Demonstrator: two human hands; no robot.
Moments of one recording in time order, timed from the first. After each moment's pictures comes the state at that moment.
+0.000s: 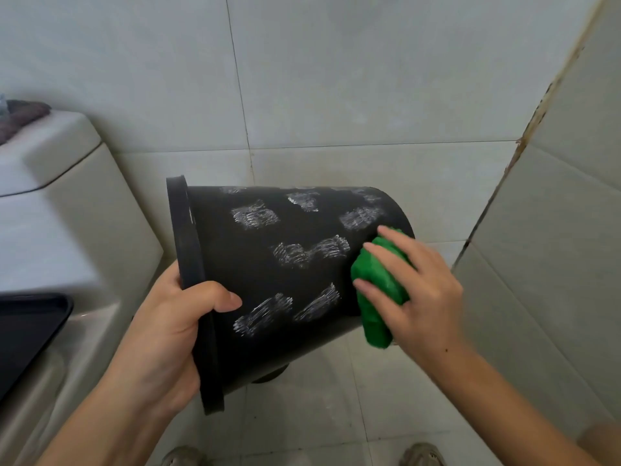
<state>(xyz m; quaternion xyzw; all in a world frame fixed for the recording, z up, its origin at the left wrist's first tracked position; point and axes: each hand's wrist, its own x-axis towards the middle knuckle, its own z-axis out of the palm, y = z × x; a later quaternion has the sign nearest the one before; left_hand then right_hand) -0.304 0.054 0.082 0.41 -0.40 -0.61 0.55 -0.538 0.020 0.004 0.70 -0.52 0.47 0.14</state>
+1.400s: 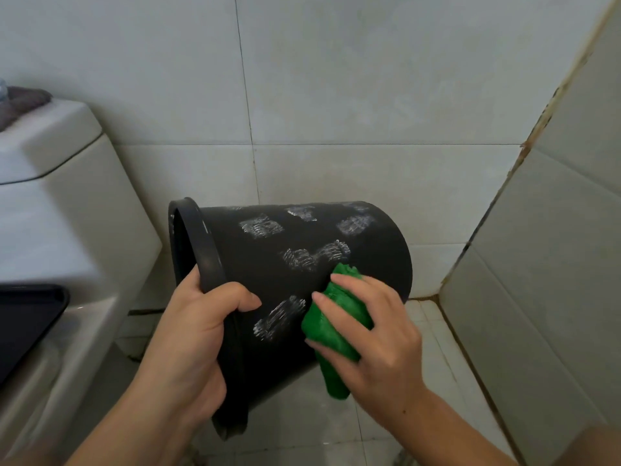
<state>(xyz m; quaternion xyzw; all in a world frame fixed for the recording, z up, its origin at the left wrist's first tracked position) -0.324 0.059 0.083 0.42 -0.32 -0.63 0.57 -0.495 0.045 -0.021 0.75 -0.44 0.47 0.16</state>
